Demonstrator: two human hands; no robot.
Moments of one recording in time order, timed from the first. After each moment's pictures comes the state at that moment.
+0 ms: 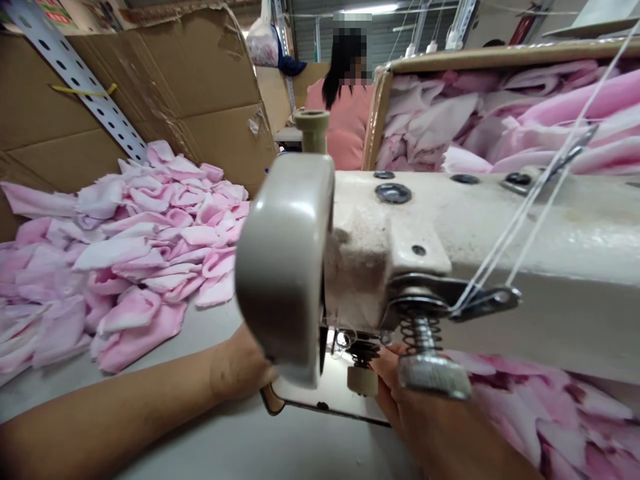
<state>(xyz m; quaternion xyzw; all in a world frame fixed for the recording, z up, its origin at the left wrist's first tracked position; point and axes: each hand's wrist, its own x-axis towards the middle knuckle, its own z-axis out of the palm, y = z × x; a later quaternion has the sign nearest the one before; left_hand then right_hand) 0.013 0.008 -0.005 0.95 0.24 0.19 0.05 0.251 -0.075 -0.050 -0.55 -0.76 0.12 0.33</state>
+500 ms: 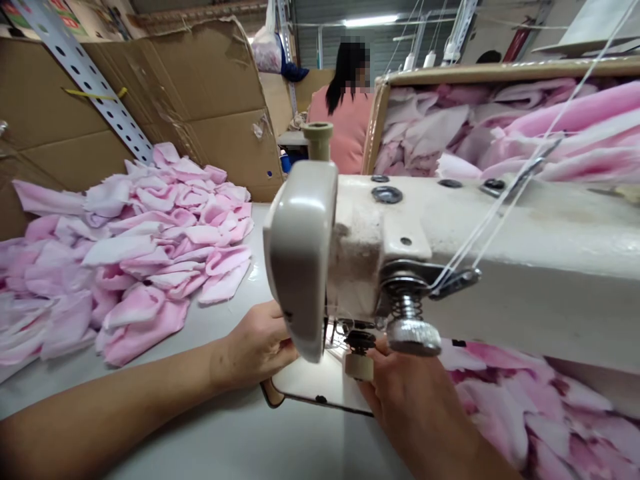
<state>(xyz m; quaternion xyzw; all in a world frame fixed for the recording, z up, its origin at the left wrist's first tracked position) 0.018 0.005 0.006 0.93 0.21 0.29 0.12 0.240 -0.069 -0.008 -0.53 -0.82 0.03 0.22</state>
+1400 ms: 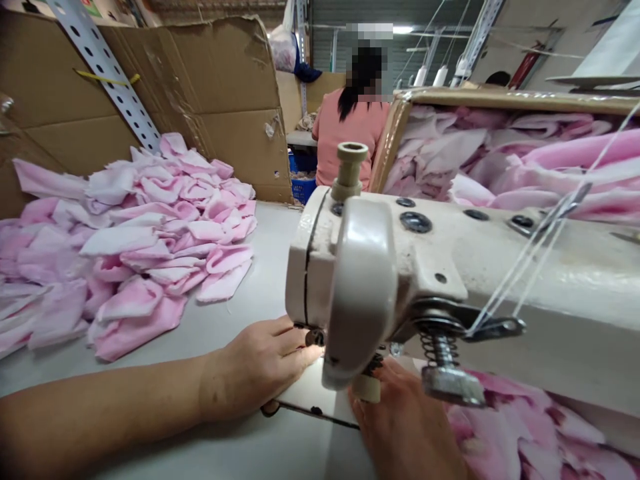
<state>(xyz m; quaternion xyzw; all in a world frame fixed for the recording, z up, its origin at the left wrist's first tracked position) 0.017 -0.010 0.011 0.96 0.18 0.19 -0.08 0.233 -0.076 -0.014 -0.54 -0.82 -0.02 0.20</state>
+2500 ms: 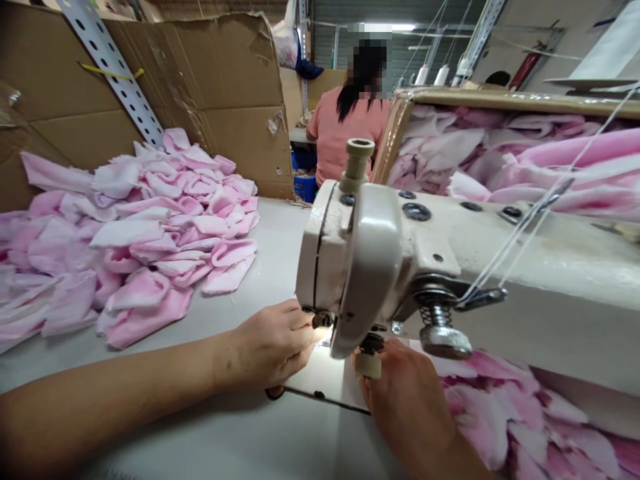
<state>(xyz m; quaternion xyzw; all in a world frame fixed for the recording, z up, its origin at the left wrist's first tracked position) 0.022 -0.005 0.008 0.97 0.21 0.14 -0.01 0.238 -0.069 -0.012 -0.54 -0.82 -0.06 0.18</state>
